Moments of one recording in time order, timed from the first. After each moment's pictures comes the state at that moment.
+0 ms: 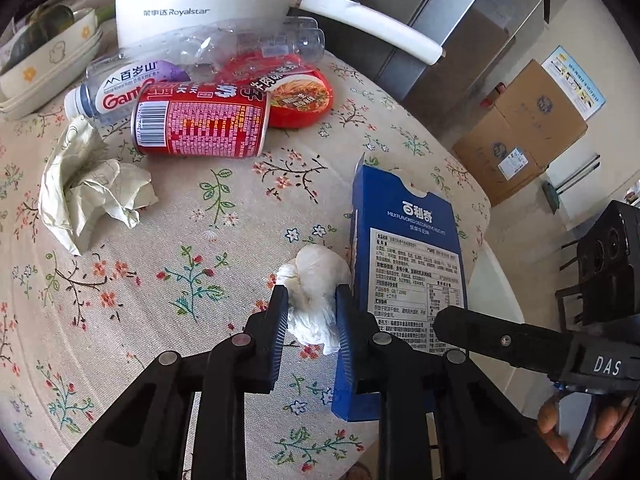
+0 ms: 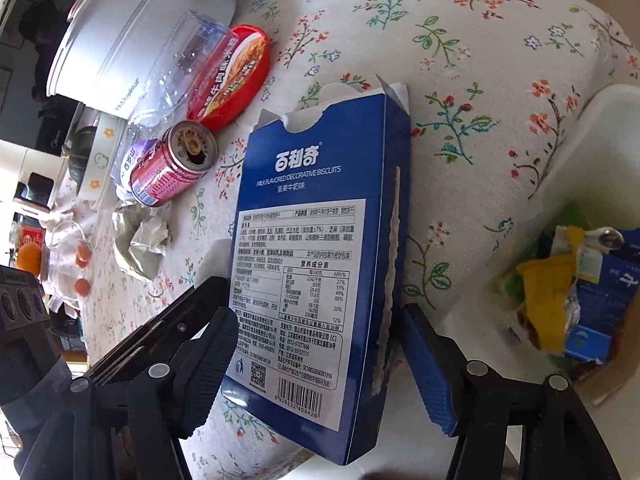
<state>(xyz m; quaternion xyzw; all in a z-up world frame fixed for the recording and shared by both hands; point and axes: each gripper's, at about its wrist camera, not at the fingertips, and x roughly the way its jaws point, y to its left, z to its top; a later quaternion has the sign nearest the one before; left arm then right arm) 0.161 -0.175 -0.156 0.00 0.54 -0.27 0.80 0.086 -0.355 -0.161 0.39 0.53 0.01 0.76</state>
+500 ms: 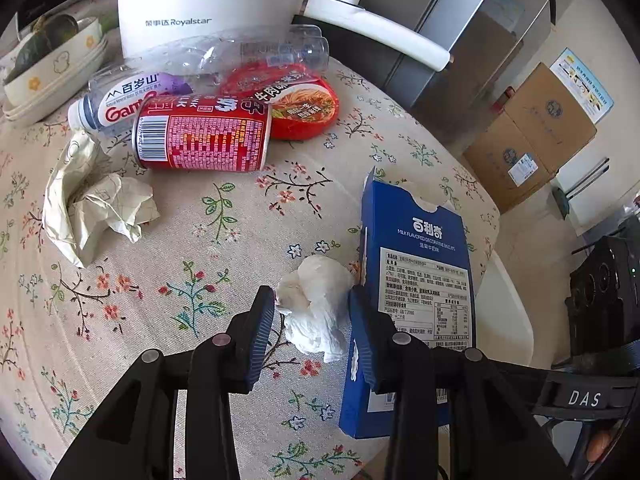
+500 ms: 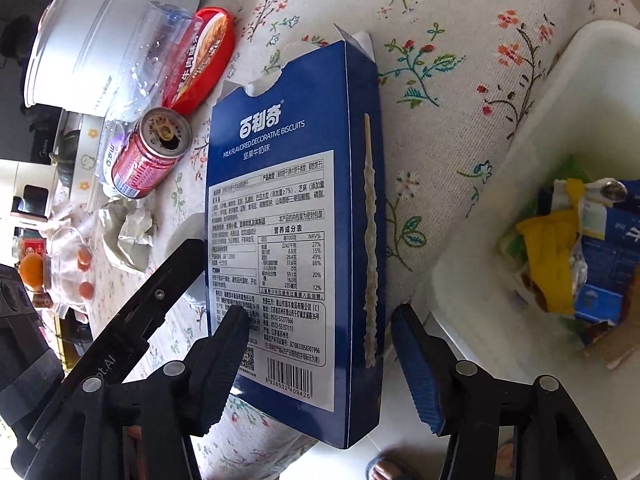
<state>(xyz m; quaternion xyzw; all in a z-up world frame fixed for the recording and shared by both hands) 0.169 -0.181 -0.155 -0.01 0.53 -0.25 0.81 0.078 -0.356 -0.178 0.43 0.55 0.01 0.72</state>
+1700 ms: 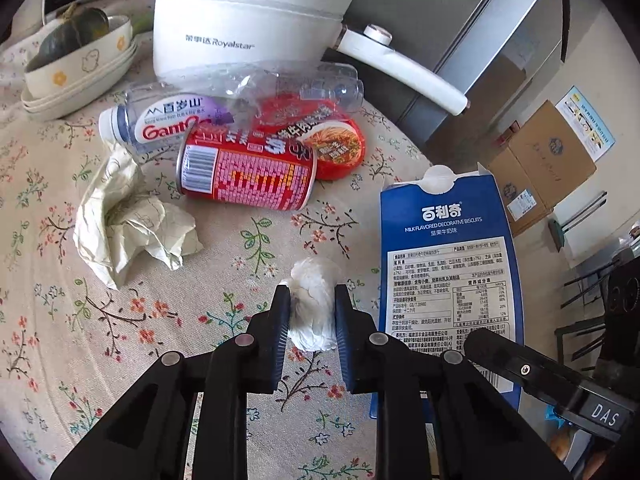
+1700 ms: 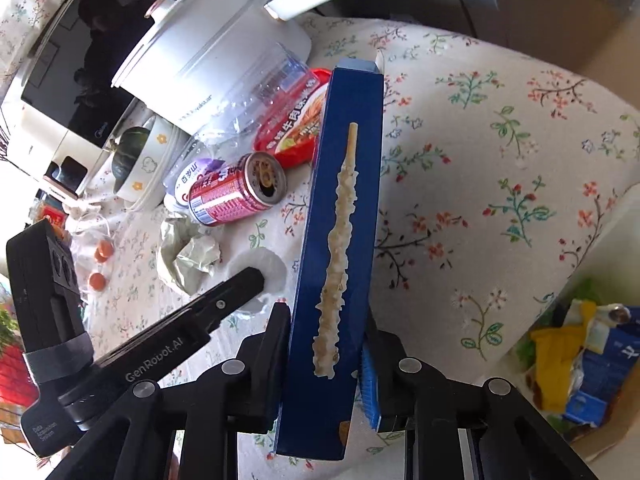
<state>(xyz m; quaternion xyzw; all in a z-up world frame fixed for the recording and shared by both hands) 0.185 -0.155 -0.140 -0.05 0.50 -0.24 0.83 0.093 -0.333 -0.122 0.32 0.46 0.04 0.83</state>
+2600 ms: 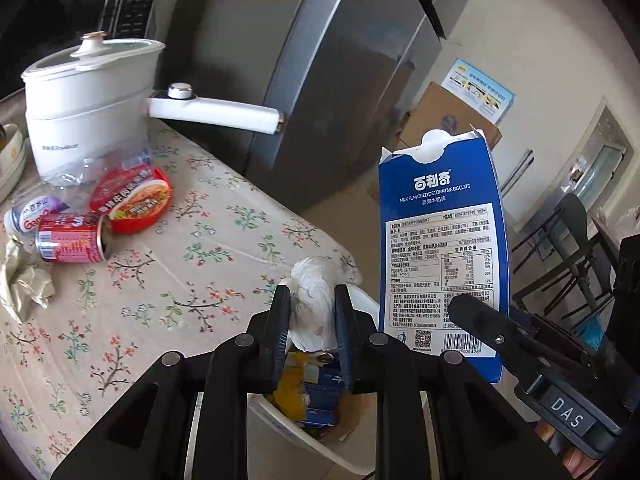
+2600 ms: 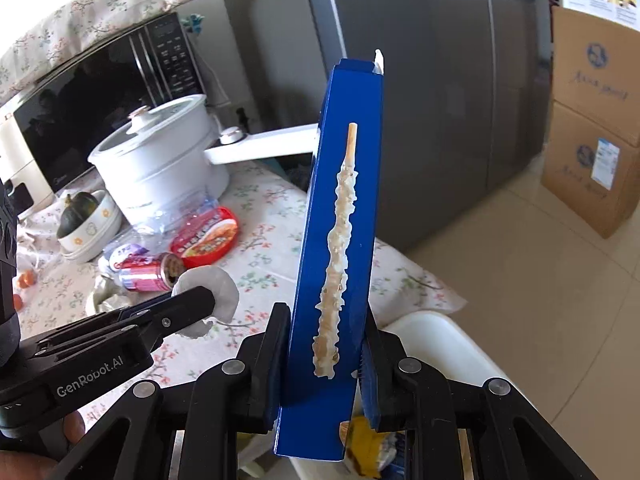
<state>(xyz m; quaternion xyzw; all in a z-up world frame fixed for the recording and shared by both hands) 0.080 -0.270 -0.070 -0.02 0.42 -0.39 0.82 -0.025 -0.392 -0.041 0.16 0.34 -0.12 0.92</state>
